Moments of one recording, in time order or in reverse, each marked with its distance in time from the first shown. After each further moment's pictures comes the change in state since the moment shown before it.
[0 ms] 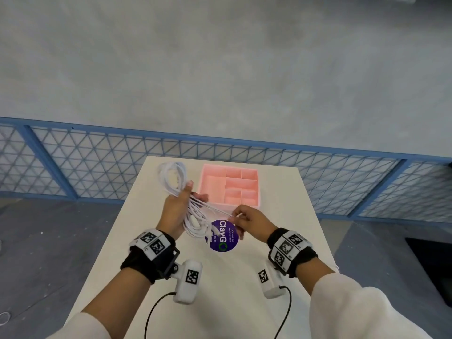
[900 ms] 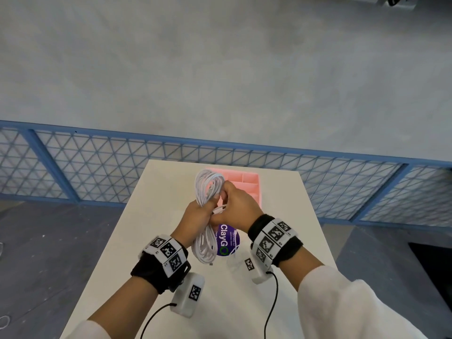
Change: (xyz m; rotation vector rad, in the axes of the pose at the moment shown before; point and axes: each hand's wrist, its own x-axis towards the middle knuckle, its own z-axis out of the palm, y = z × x) left_hand -0.018 -0.005 0.028 0.484 -0.137 0.042; right_hand 0.009 -0.078 0.012 -0.409 0.190 -0.191
